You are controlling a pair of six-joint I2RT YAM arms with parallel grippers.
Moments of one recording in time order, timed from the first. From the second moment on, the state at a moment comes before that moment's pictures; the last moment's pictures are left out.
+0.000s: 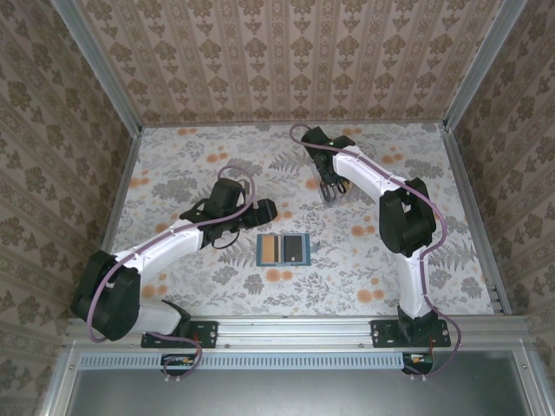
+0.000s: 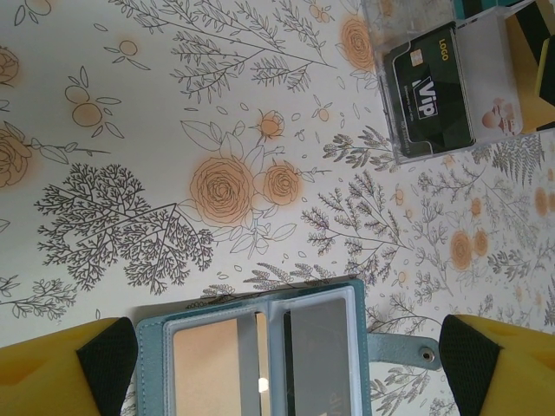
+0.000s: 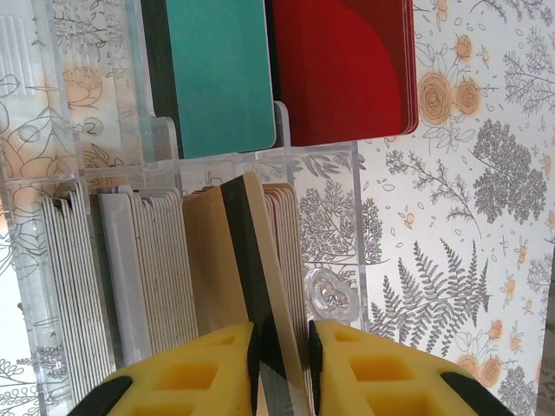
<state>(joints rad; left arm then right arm) -0.60 1.35 0.79 -0.21 0.21 -0.74 0.44 2.11 1.80 -1.01 0.61 0.19</state>
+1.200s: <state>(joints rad) -0.60 1.35 0.79 -0.21 0.22 -0.74 0.44 1.96 1.75 -1.00 0.52 0.21</state>
